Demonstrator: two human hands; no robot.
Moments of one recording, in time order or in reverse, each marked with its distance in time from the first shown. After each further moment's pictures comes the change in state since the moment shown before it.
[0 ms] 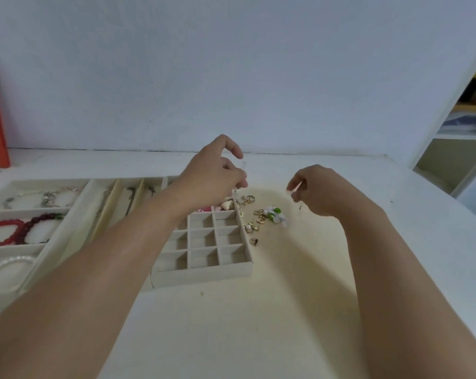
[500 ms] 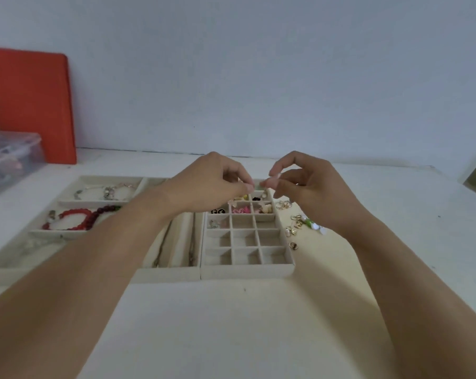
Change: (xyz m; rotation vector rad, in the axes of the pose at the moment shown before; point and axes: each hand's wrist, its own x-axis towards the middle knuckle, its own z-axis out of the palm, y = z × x) left_hand -0.027 -0.024 -0.061 0.245 -0.071 0.057; right_hand -0.042 -0.087 0.016 0.701 0.000 -0.416
